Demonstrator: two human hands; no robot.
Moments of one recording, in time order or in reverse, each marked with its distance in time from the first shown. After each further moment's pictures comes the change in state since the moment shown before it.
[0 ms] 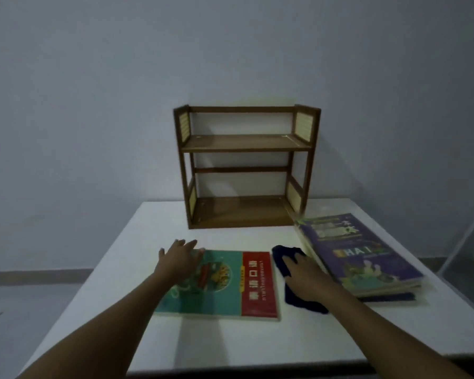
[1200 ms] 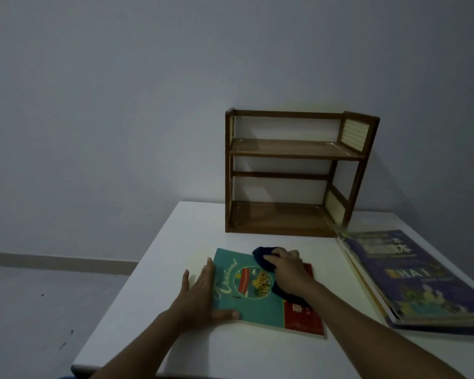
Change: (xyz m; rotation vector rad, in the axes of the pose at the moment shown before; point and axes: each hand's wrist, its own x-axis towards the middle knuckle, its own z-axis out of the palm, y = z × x) left_hand -0.065 -0.071 0.010 -0.122 -0.166 0.193; right_hand 0.061 -0.128 0.008 0.137 0.116 -0.175
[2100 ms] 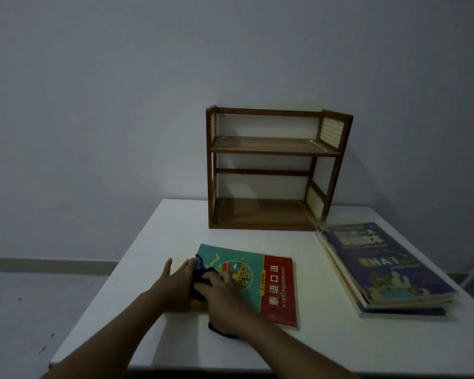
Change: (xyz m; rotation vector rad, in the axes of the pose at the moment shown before) left_hand 0.015 -0.005 -0.015 0.341 -0.089 0.048; right_hand -0.073 -0.115 0.021 0.076 -0.030 -0.267
